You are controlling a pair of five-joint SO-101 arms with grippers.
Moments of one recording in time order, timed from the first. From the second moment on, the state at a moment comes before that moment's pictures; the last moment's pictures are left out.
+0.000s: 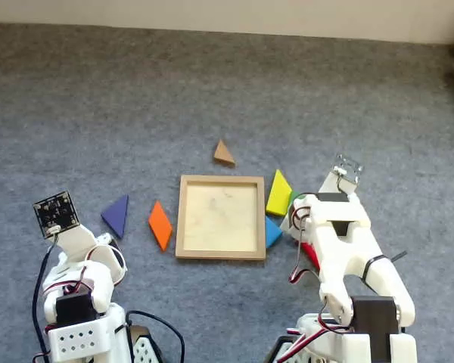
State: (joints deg) left arm -18.9 -101.3 96.0 63.9 16.6; right arm -6.2 -8.3 51.8 47.9 -26.2
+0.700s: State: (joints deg) left arm -18.9 -101.3 96.0 63.9 16.6; right arm -6.5 -8.3 52.0 47.4 -21.2
